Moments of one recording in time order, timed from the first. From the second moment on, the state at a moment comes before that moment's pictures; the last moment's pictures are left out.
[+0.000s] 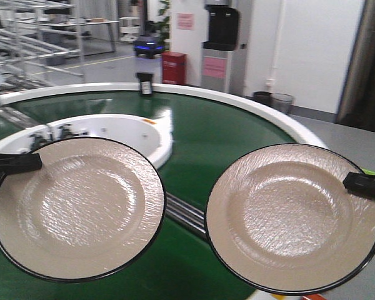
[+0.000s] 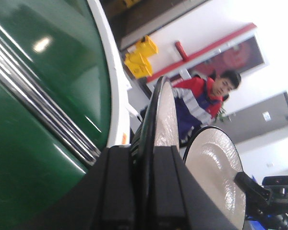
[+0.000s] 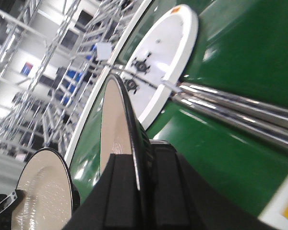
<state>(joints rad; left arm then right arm) 0.34 1.53 -1.18 -1.56 1.17 0.73 -0.33 1.22 -0.90 1.47 0.91 -0.67</state>
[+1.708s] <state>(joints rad) 0.34 1.53 -1.18 -1.56 1.18 0.73 -0.33 1.22 -0.90 1.47 0.90 -0.67</state>
